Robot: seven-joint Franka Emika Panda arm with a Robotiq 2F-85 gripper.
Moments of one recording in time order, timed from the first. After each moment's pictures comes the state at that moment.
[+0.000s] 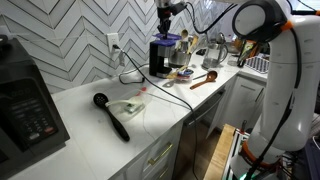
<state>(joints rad) -0.11 0.28 -0.15 -1.20 -0.19 1.61 -0.39</state>
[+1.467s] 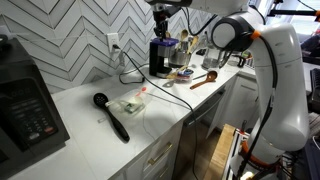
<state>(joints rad) -0.11 0.48 -0.17 -0.92 -0.22 1.48 -0.39</state>
